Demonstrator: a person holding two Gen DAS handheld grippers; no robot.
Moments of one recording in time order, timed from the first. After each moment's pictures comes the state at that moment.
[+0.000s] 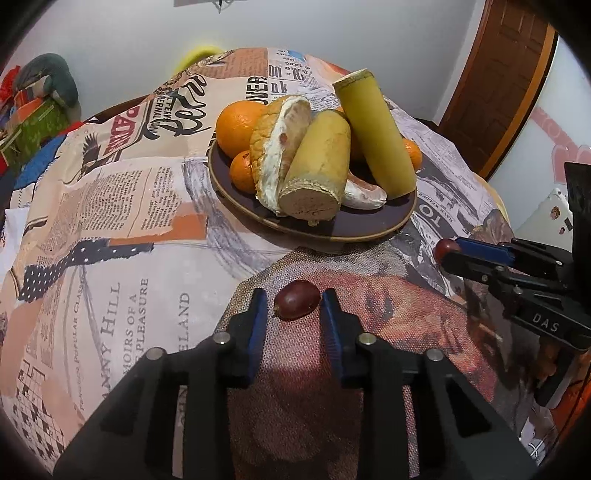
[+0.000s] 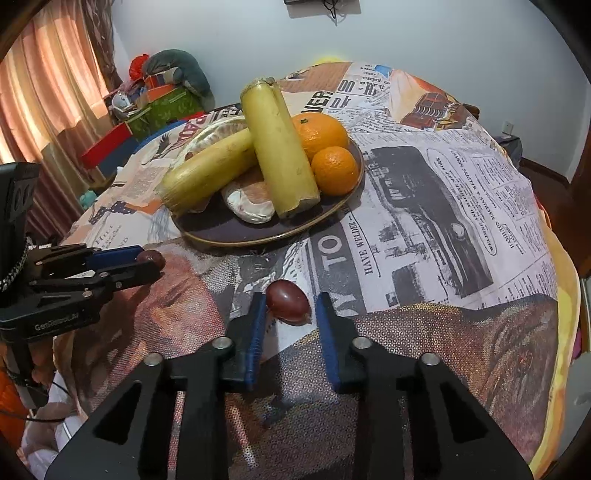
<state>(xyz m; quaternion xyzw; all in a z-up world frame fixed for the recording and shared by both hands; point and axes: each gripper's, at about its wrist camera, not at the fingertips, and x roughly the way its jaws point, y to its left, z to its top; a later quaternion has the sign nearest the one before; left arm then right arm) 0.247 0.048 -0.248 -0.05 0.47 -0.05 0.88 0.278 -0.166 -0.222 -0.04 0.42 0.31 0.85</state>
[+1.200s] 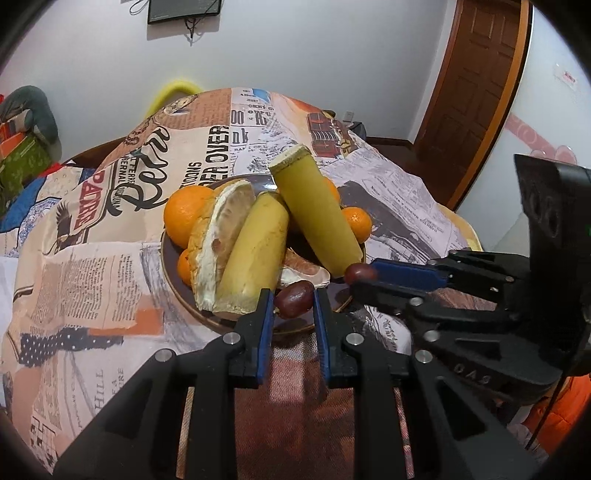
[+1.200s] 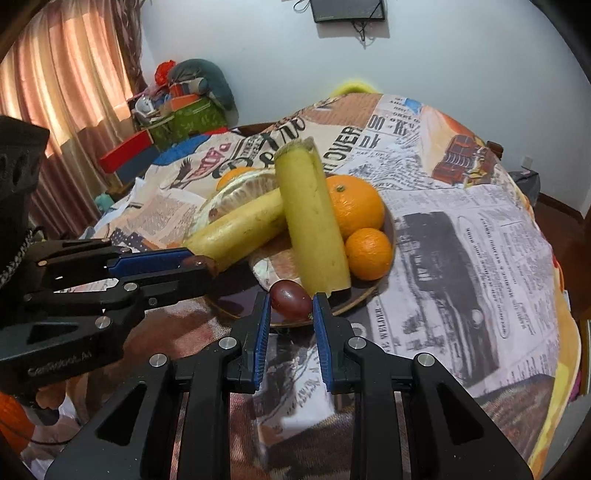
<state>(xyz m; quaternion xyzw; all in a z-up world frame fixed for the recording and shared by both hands) 0.277 0.013 -0.205 -0.03 0.42 -0.09 0.90 0.303 -0.136 -0.199 -0.06 0.38 0.35 0.86</state>
